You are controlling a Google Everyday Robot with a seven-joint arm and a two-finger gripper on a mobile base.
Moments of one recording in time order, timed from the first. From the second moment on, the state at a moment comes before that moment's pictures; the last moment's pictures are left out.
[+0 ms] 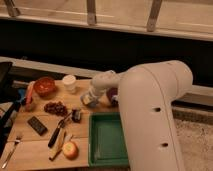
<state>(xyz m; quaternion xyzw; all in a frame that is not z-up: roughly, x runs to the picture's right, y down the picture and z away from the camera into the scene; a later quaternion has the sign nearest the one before) -0.081 0.057 0.913 -0.28 -0.06 0.49 0.82</state>
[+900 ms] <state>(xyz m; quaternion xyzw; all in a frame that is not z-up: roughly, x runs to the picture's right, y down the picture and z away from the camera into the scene) -0.171 0.061 0.926 -0.31 -0.10 0.51 0.80</state>
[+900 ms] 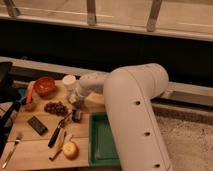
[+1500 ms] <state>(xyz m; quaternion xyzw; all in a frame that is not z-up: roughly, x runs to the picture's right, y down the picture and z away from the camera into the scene) -0.082 0.071 0.909 -0.29 -0.08 0.54 0.79</state>
